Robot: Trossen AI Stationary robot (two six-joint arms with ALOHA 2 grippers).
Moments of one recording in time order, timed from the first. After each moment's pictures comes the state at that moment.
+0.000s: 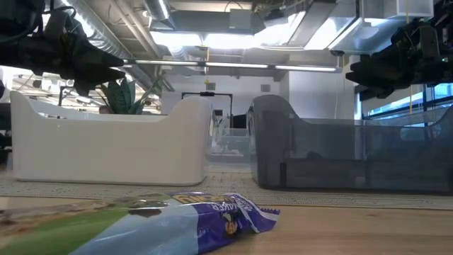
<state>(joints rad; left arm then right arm) 0.16 0.00 0.04 -0.07 -0.16 -0.30 -0.21 0.00 0.01 0.03 0.03 0.10</state>
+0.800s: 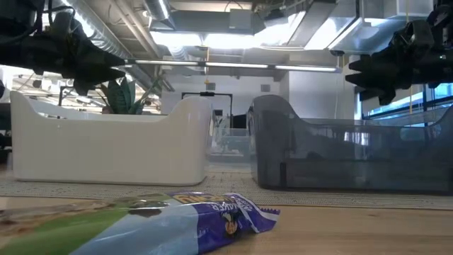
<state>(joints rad) 0.17 0.00 0.04 -0.03 -0.23 -0.30 -0.21 0.00 0.01 0.04 0.08 0.32</state>
